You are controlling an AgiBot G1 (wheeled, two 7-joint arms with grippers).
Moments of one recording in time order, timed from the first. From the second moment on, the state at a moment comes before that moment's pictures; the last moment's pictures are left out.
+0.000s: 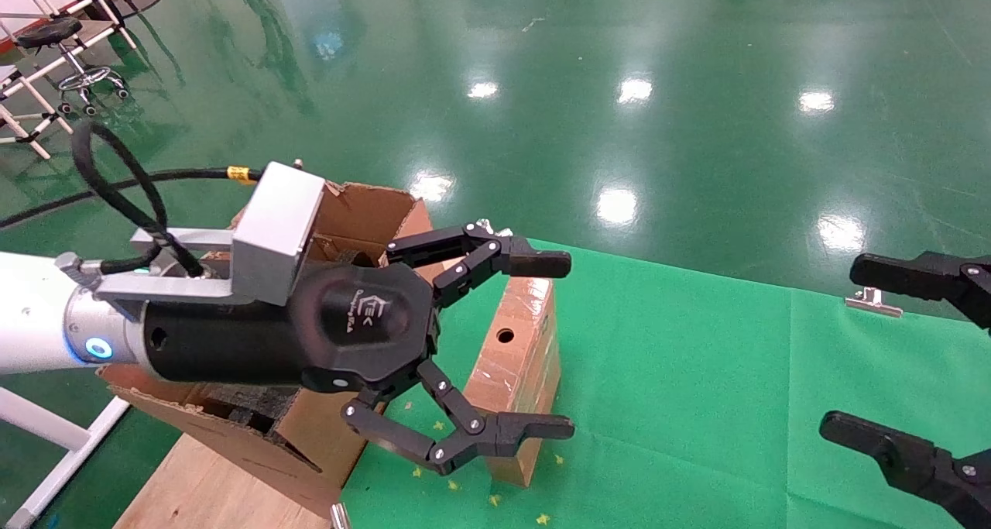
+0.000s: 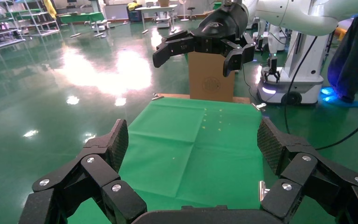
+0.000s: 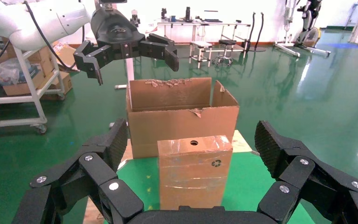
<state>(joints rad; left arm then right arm) -1.07 0.61 0.28 -1.28 0.73 1.50 -0.19 1.07 -0.56 -0.36 1.22 -0.65 -1.43 0.13</state>
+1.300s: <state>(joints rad) -1.30 0.57 0.45 -1.23 1.02 1.56 -0.45 1.07 -0.56 -0.36 1.22 -0.65 -1.43 0.13</state>
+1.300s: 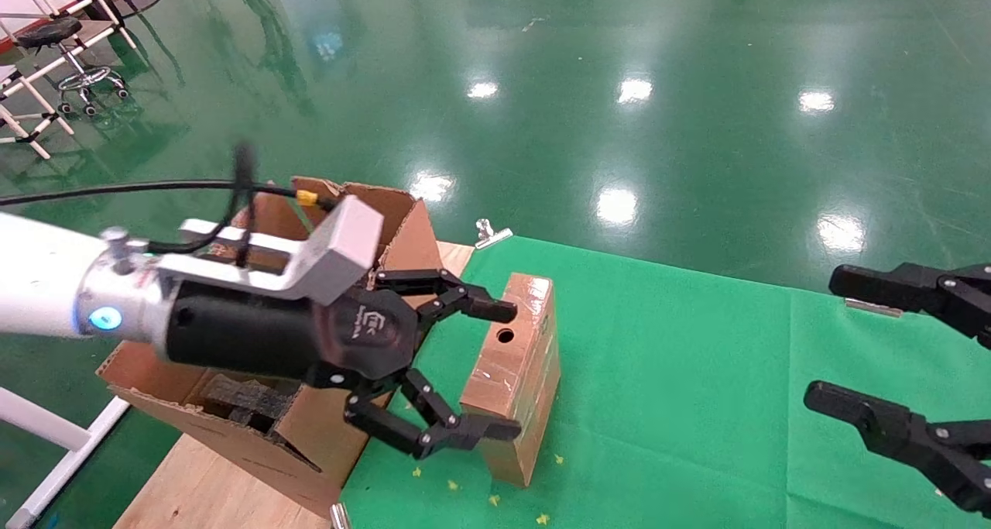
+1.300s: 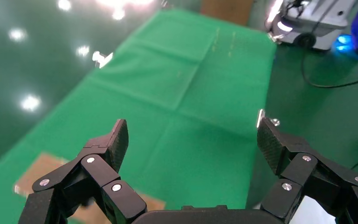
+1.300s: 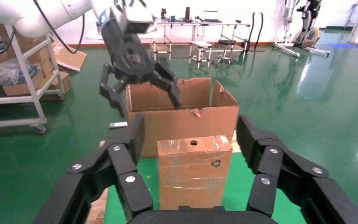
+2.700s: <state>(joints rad) -1.79 0.89 0.93 -0.95 1.51 1.57 -0.98 1.07 -0.56 -0.36 1.22 -0.65 -1.43 0.13</state>
